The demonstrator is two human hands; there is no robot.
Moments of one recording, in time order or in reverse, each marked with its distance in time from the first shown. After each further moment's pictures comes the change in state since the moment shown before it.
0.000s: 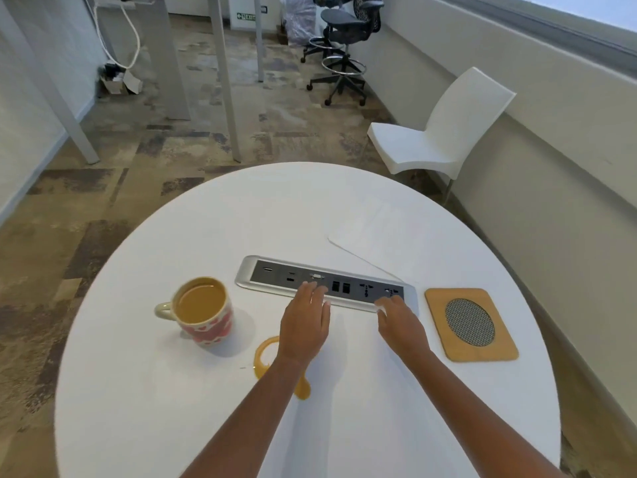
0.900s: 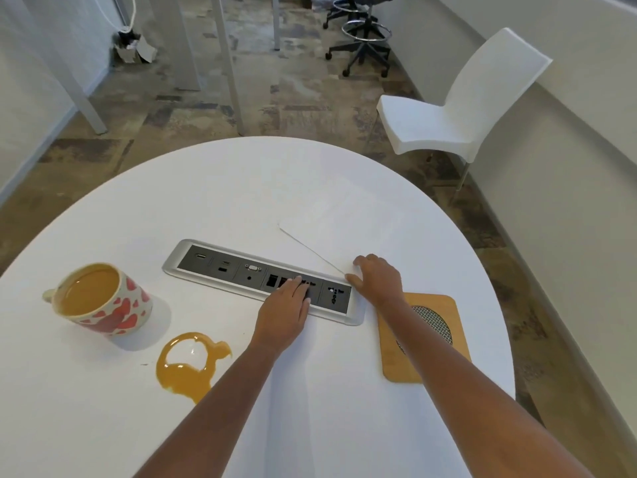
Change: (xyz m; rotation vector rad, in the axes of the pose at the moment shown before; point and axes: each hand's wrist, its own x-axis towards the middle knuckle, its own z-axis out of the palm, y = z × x) left_hand 0.049 0.049 0.098 0.246 -0.200 -0.054; right_hand 0.131 0.090 -0.031 -0.253 -0.048 -0.277
